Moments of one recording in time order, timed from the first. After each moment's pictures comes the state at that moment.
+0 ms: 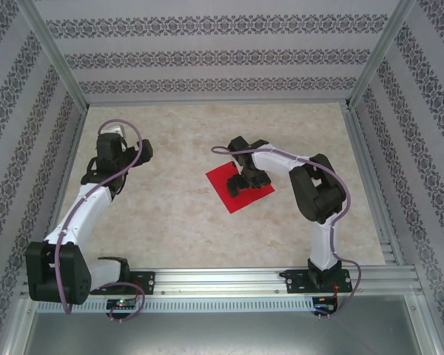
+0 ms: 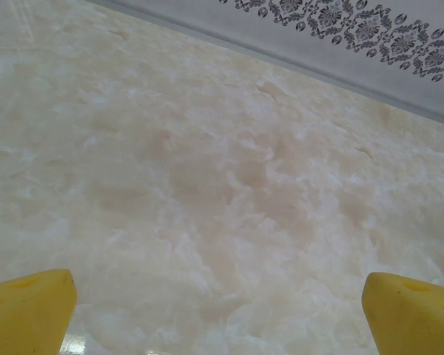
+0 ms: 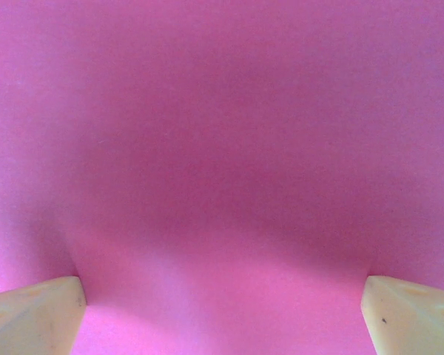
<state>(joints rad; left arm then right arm) -0.05 1.22 0.85 -0.21 -0.02 -0.38 0.57 2.03 1.40 -0.89 0.01 0.16</state>
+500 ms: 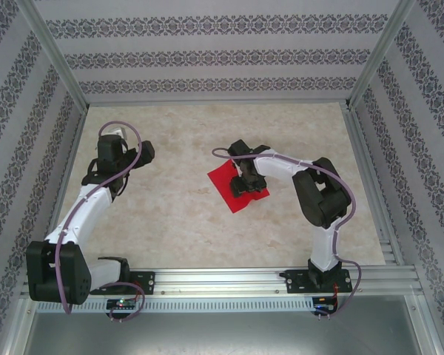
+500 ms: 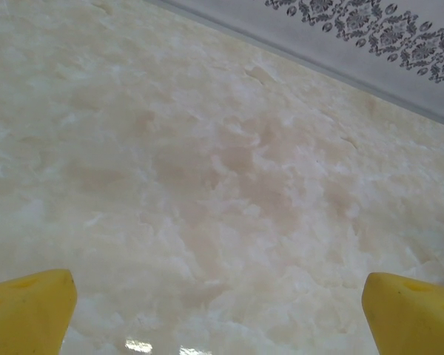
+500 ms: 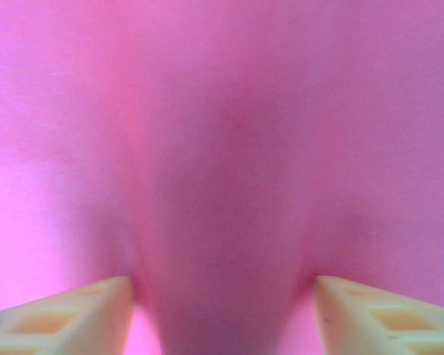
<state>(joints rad) -0.05 1.22 0.82 -0.21 0.03 -0.44 0.58 1.95 1.30 -0.79 -0.01 0.22</state>
